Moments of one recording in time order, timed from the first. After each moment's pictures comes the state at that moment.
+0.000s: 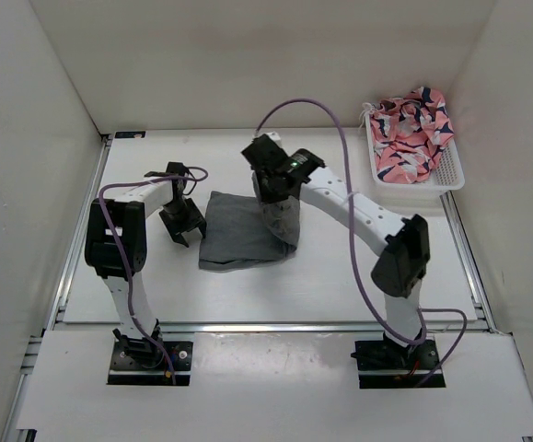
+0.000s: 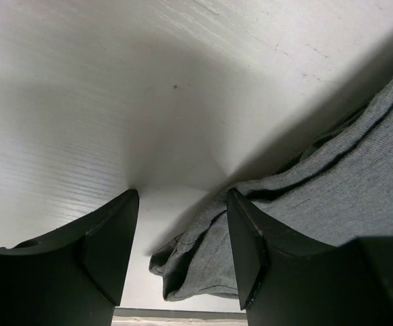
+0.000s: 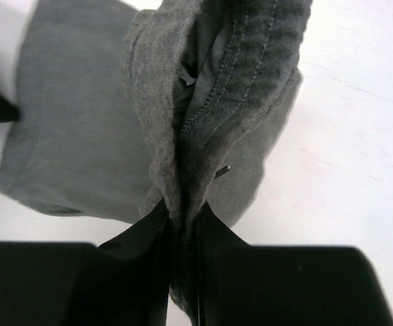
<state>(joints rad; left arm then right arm) -0.14 1.92 1.28 -0.81 0.05 -0.65 0.84 1.90 1.91 -0.98 0.34 0.42</state>
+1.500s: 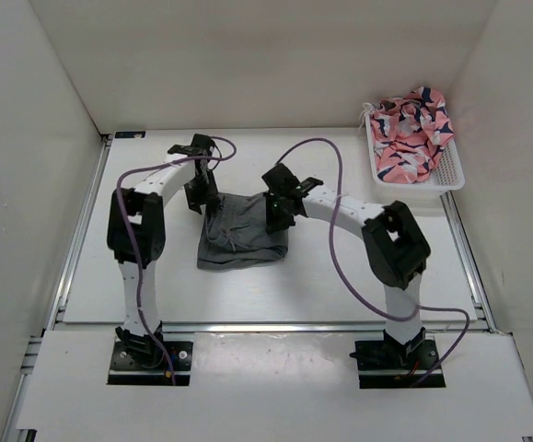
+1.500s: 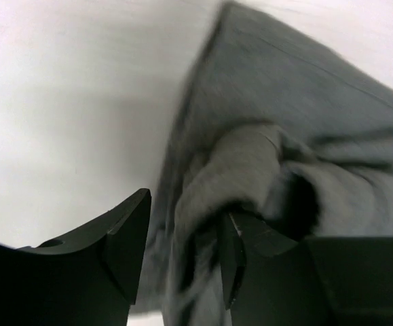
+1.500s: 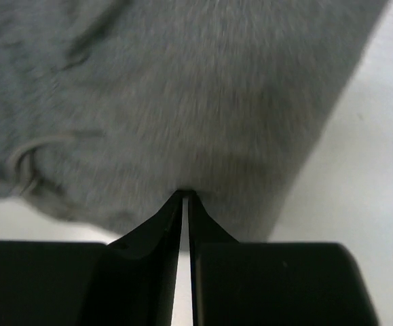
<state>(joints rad) -0.27 2.04 1.67 -0.91 -0.09 -0.50 0.74 1.93 1.47 -0.57 -0.04 0.60</state>
